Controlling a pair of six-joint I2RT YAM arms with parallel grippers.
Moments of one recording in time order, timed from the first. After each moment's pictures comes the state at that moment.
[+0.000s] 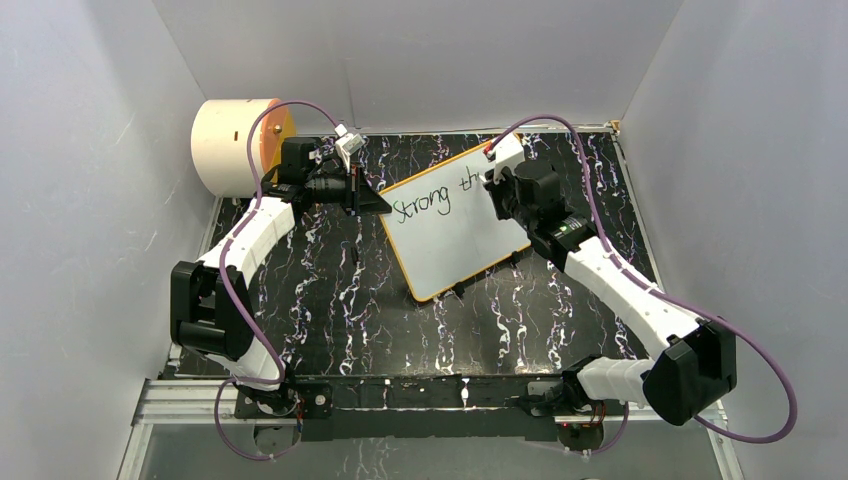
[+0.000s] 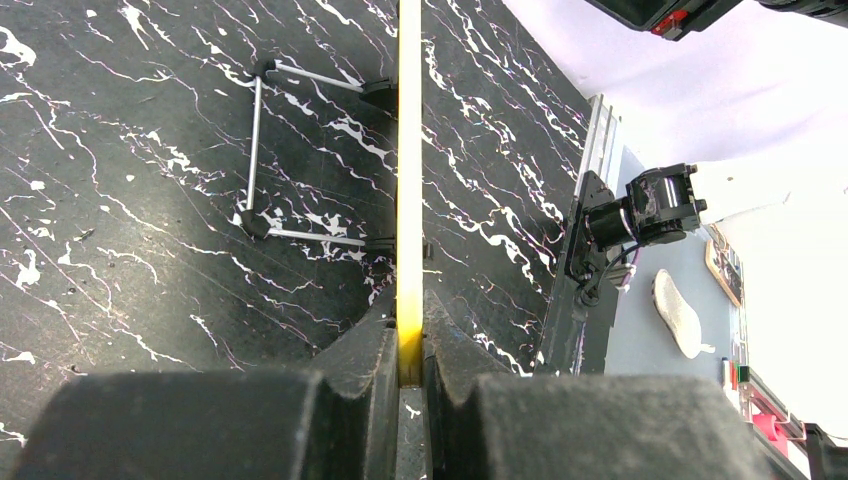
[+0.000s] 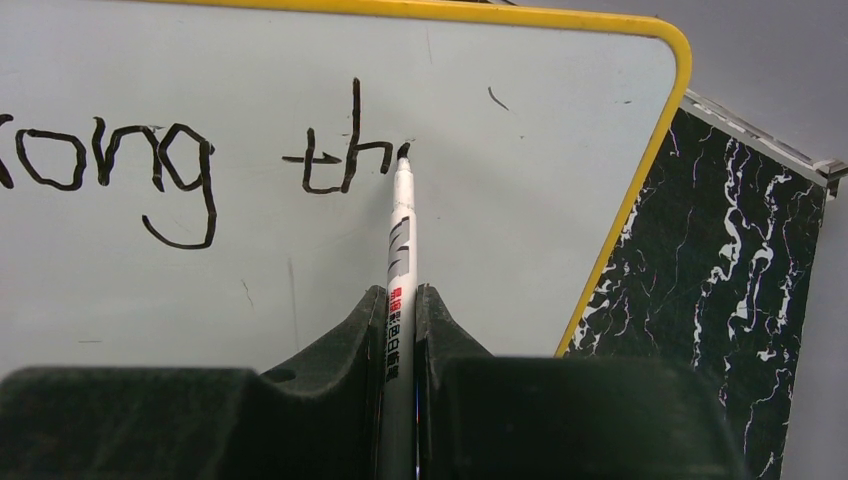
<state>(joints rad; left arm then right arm) -0.21 1.58 1.22 -0.27 1.06 -0.09 0.56 1.24 1.06 -0.20 0.14 -0.13</state>
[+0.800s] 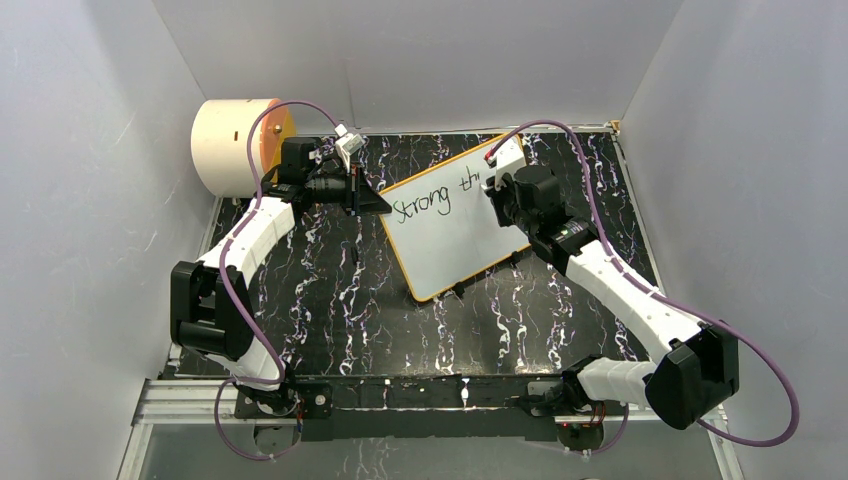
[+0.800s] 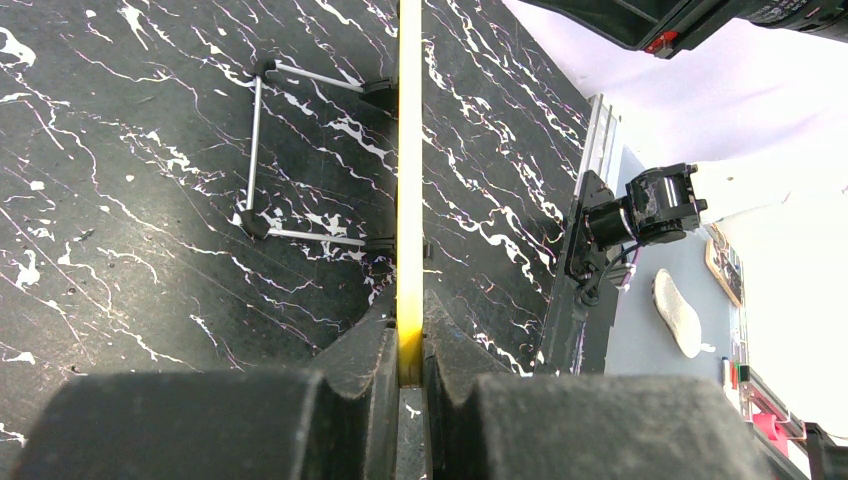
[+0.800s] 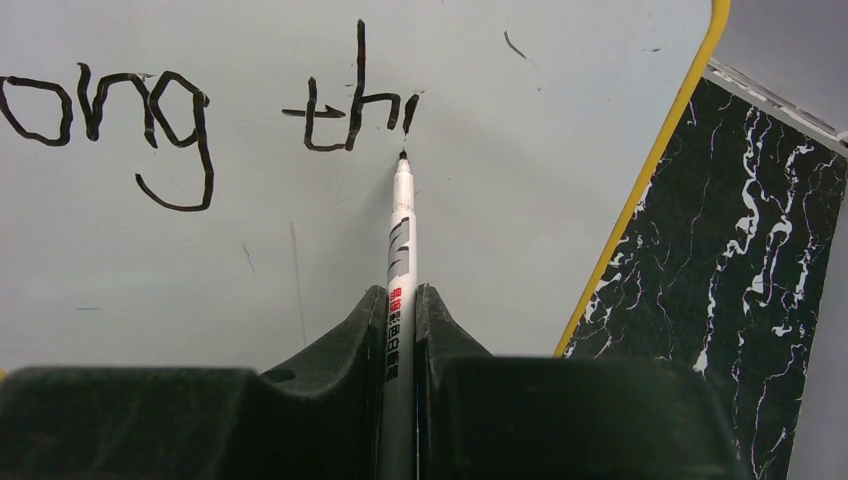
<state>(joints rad) -0.21 1.58 1.22 -0.27 1.06 -0.08 0.56 1.22 1.03 -0.25 0.14 -0.12</state>
